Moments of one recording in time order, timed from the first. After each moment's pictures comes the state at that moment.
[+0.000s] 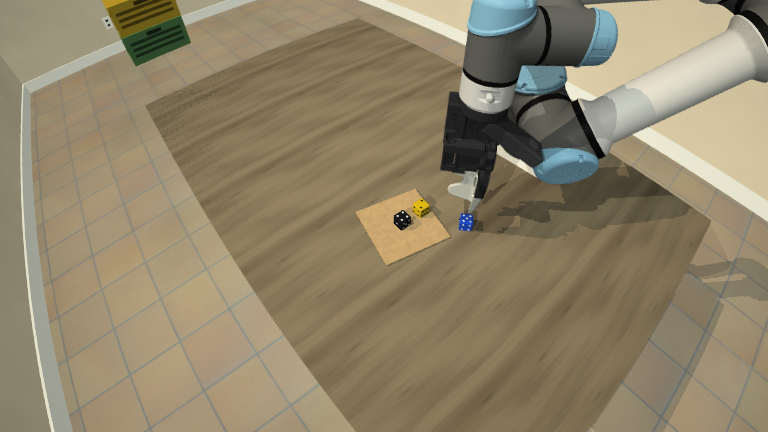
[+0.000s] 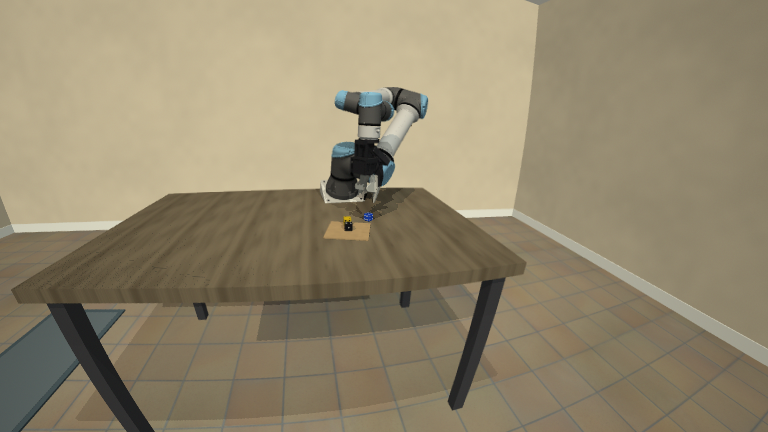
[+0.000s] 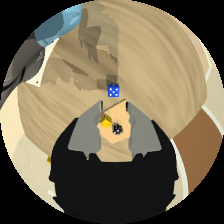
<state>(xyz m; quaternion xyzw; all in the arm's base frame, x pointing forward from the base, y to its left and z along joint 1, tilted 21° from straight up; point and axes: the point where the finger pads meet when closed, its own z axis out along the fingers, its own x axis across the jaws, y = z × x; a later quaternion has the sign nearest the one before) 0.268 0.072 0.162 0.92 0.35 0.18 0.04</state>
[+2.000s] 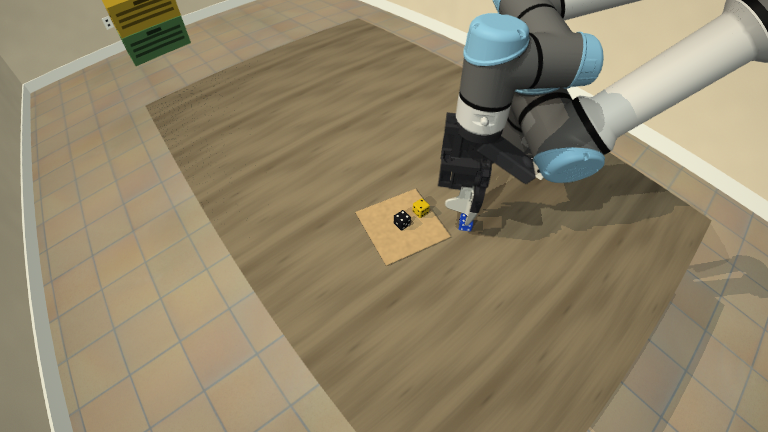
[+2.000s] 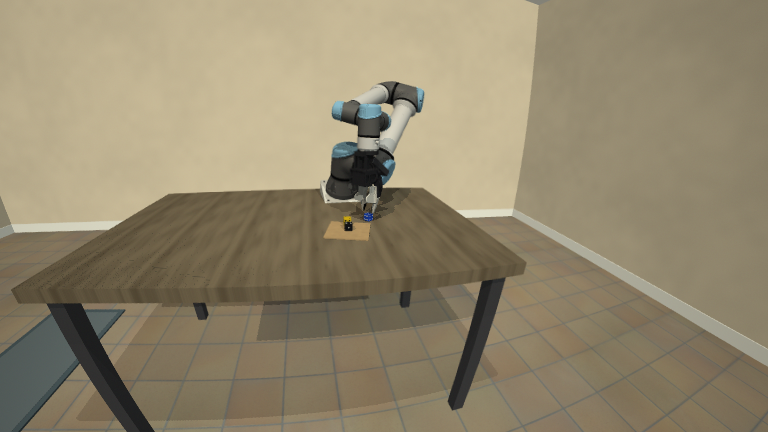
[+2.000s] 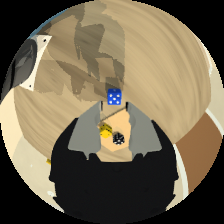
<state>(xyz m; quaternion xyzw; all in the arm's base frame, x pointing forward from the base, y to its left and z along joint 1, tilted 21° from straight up) 0.281 0.072 0.126 0.92 0.35 0.18 0.04</state>
